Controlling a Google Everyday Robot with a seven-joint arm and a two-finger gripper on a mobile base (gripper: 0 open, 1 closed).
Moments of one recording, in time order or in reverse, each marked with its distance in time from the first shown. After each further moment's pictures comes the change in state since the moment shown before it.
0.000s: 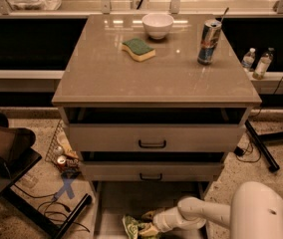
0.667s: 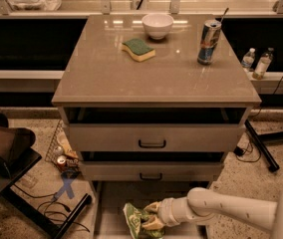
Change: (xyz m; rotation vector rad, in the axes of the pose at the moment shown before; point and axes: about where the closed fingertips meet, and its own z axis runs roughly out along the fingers) arm -0.099 0.022 -0.097 0.061 -0.011 -0.008
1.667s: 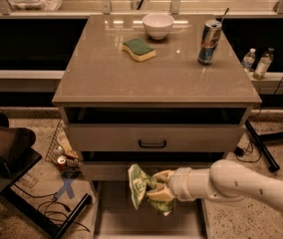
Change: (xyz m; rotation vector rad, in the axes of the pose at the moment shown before) arm -0.169 -0.012 -0.160 0.176 -0.045 0.098
